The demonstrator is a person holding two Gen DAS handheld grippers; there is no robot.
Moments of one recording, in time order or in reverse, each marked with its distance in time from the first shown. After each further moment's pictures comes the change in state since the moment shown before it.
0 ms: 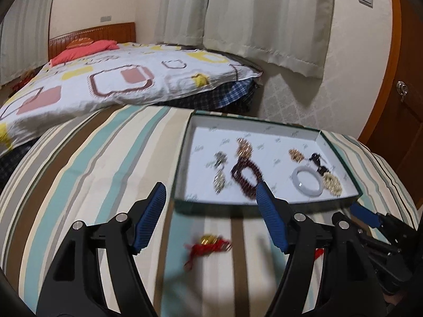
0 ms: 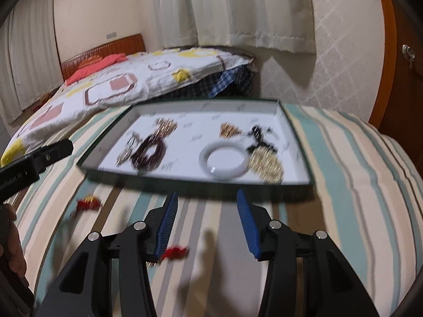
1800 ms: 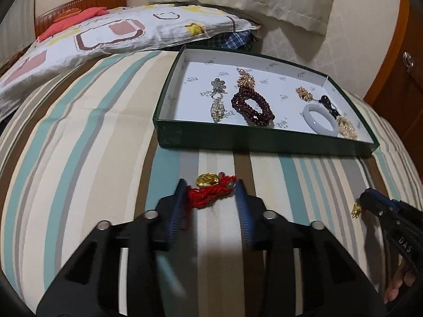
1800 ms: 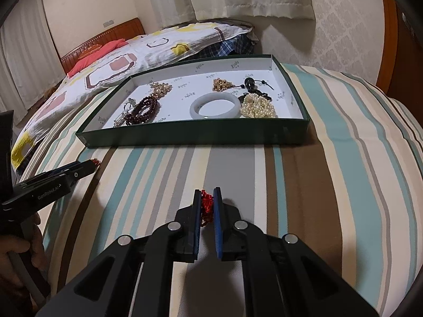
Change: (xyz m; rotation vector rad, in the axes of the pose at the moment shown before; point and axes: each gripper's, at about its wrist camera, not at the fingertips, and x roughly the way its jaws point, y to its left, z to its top) left arm 0.046 -0.005 -0.047 0.036 0.228 -0.029; right arm 0.002 -0.029 -0.032 0.070 0.132 0.069
